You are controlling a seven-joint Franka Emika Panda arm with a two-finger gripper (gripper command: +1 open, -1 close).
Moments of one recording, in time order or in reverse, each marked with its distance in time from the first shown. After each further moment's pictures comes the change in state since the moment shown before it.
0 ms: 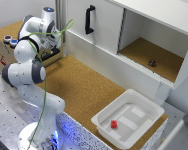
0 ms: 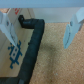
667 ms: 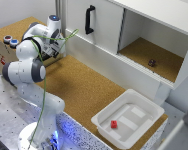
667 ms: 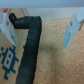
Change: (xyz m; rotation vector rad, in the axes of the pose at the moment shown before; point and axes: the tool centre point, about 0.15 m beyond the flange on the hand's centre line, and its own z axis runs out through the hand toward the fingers) arm 0.030 -0.005 0.049 0.038 -0.027 0.082
